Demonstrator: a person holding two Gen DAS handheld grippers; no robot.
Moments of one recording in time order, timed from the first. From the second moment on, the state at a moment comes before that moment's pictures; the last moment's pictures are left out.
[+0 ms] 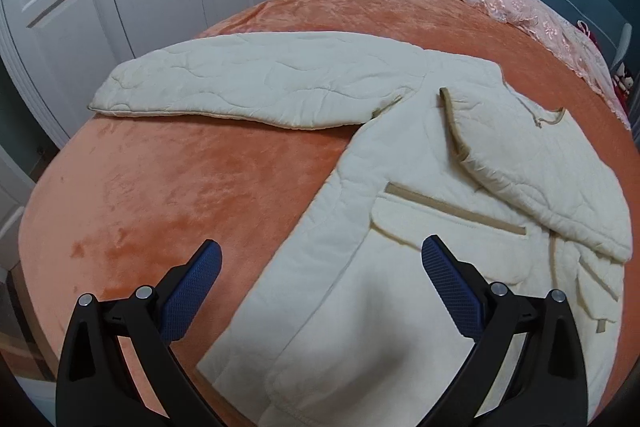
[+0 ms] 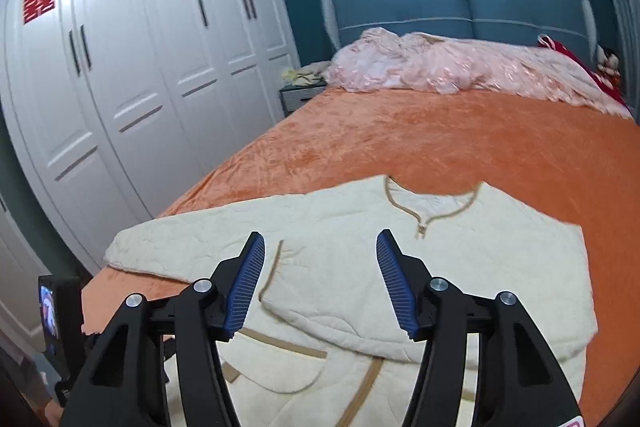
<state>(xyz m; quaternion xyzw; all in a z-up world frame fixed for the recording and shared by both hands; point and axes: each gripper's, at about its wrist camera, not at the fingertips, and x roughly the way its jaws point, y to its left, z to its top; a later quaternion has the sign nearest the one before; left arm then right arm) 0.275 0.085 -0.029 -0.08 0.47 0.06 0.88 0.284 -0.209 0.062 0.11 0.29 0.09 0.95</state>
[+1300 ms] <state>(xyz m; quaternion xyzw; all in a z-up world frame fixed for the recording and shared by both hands) 0.374 -0.011 -0.096 -0.05 0.44 -0.02 0.89 0.260 -0.395 -0.099 0.26 0.38 -0.17 0.87</state>
